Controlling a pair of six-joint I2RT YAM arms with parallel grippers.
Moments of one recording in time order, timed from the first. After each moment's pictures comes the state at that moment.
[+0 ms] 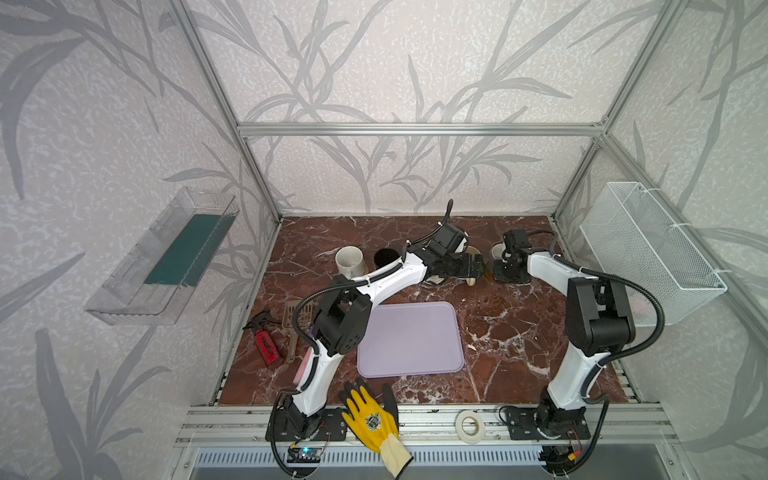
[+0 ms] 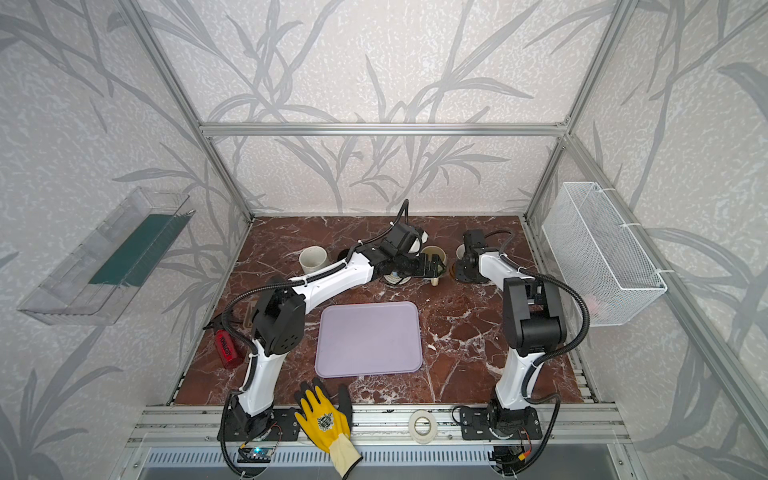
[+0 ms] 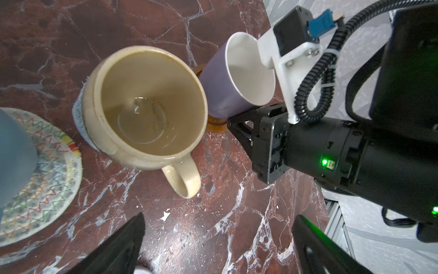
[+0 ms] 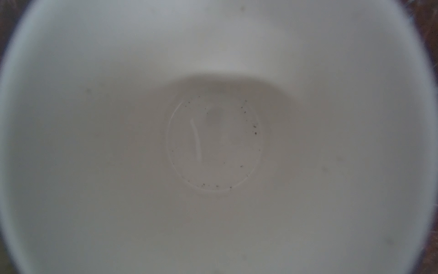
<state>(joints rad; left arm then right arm) -0.78 2.14 1.82 -0.42 0.28 -0.62 0.09 1.86 1.24 -0.52 0.08 0.21</state>
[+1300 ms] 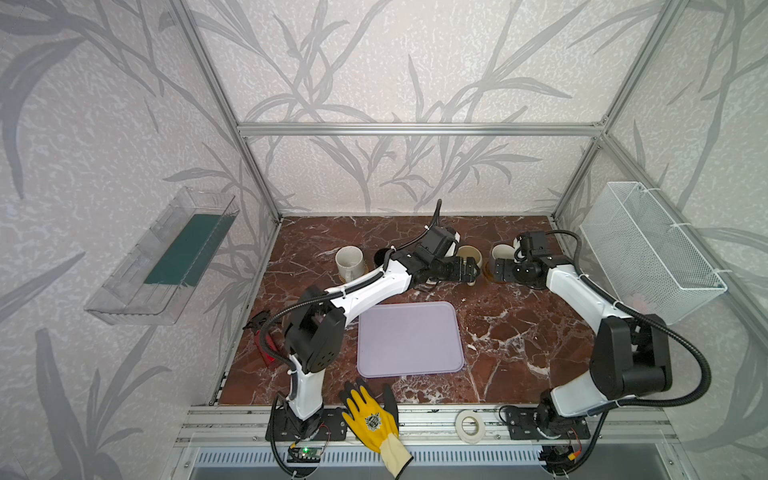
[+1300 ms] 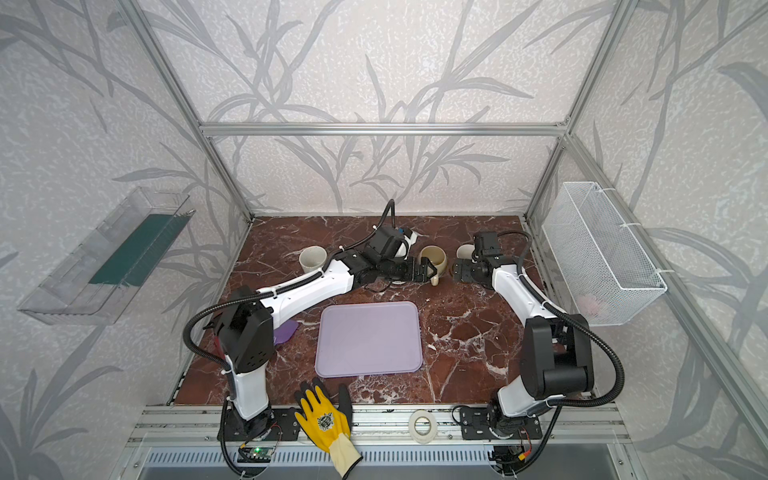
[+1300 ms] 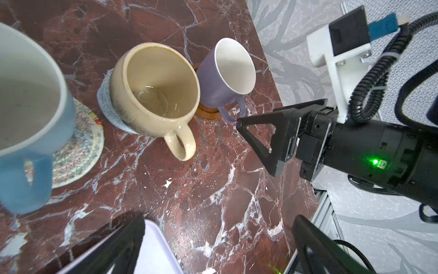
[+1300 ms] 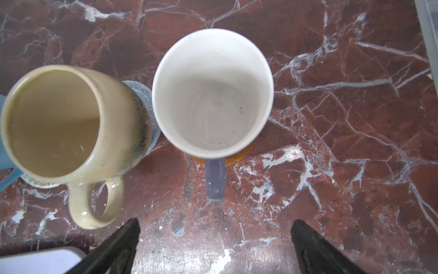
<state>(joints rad) -0.79 1.87 1.55 -0.36 0.24 -0.62 0.09 1.52 1.08 -0.56 0.03 0.23</state>
